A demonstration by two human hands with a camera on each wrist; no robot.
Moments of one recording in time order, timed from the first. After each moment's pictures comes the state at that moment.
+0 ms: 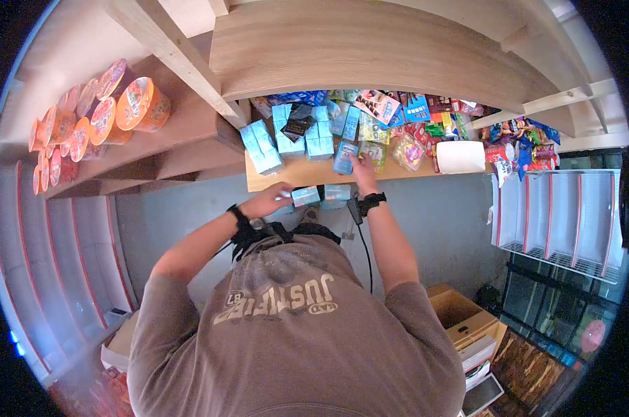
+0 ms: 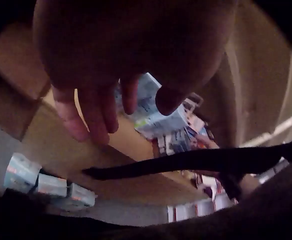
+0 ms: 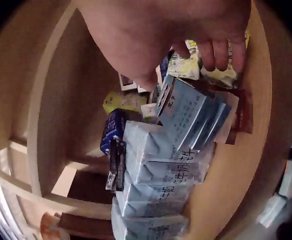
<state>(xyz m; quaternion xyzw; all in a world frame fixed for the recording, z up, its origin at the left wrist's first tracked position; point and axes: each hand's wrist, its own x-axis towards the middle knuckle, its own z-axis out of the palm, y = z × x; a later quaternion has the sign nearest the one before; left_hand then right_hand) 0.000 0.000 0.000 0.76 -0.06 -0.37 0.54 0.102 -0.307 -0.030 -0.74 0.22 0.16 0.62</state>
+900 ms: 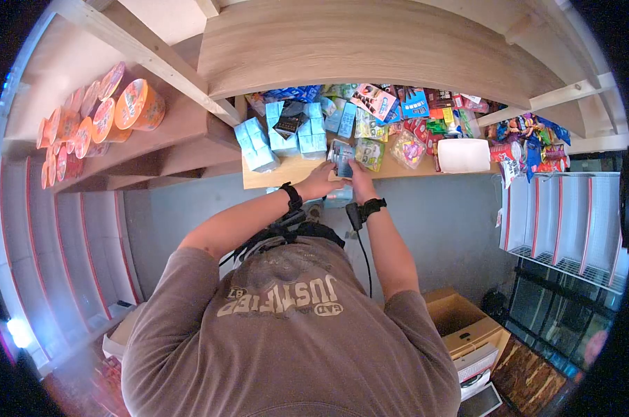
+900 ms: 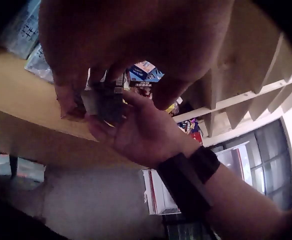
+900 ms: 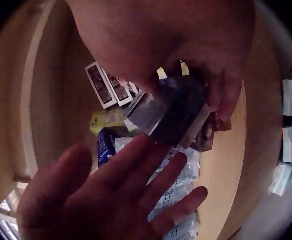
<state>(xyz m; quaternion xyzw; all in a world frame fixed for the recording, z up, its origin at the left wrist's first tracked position) 0.068 -0.160 0.001 0.81 -0.08 -0.29 0.50 0.087 -0.338 -0.047 -0.61 0.20 0.24 0.72</state>
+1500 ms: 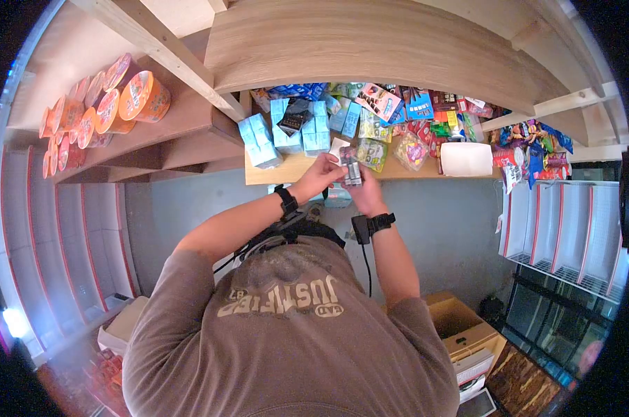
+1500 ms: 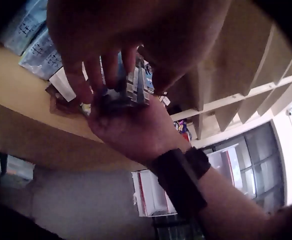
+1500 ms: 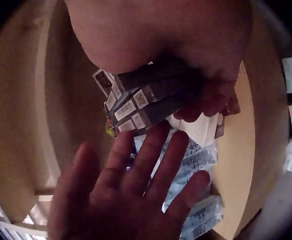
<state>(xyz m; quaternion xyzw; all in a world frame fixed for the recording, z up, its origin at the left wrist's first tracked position) 0.052 -0.156 0.054 0.61 0.07 -0.28 0.74 0.059 -0.335 0.000 -0.44 0.16 0.24 0.85</state>
